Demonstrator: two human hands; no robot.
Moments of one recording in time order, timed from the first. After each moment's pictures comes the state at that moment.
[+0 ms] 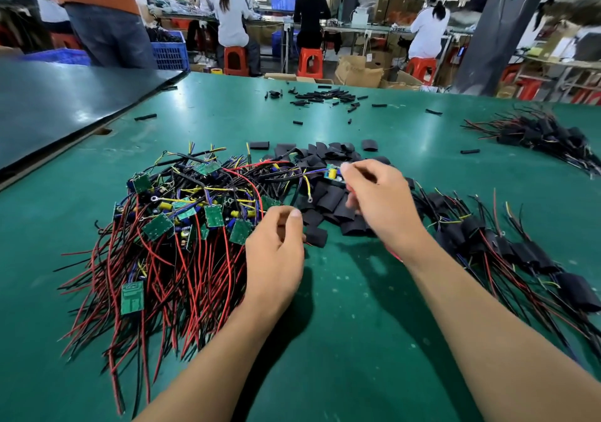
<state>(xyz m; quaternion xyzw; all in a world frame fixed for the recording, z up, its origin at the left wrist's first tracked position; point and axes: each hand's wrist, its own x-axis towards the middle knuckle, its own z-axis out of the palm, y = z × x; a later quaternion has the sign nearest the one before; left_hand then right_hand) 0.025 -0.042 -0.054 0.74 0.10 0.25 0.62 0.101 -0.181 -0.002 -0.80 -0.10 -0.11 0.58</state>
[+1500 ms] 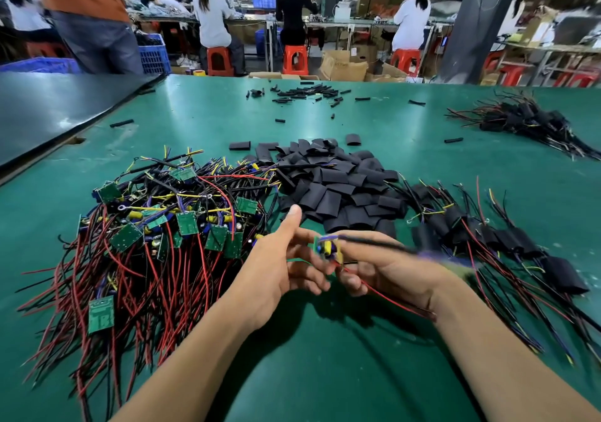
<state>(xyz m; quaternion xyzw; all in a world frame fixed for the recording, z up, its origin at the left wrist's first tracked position) 0.027 -0.049 -0.045 0.58 0.05 -0.11 0.80 0.061 -0.234 -0.046 -0.57 -0.16 0.33 0.73</state>
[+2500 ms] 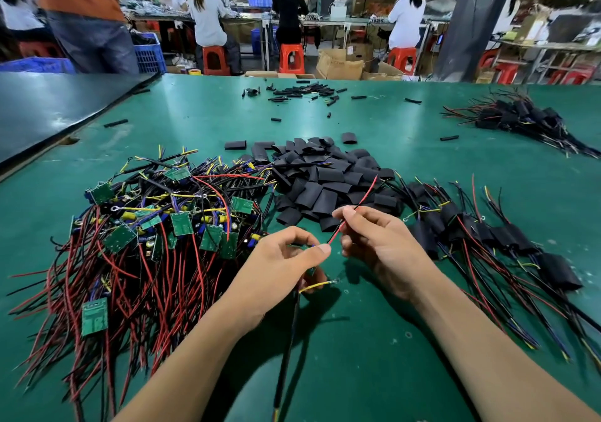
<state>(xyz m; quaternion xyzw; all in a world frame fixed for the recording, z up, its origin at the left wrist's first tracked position) 0.020 -0.046 -0.052 0.73 -0.01 -0.06 0.68 0.070 -0.225 -0.052 -0.59 -0.06 0.11 0.80</state>
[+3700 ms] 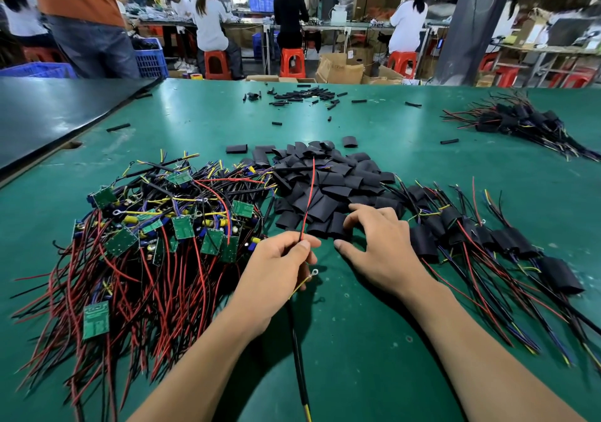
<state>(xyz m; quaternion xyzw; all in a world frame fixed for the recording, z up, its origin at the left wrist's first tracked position) 0.022 -0.056 -0.052 0.73 0.04 -0.01 0.68 0.089 -0.239 -0.076 -0.95 -0.16 -0.14 0.24</state>
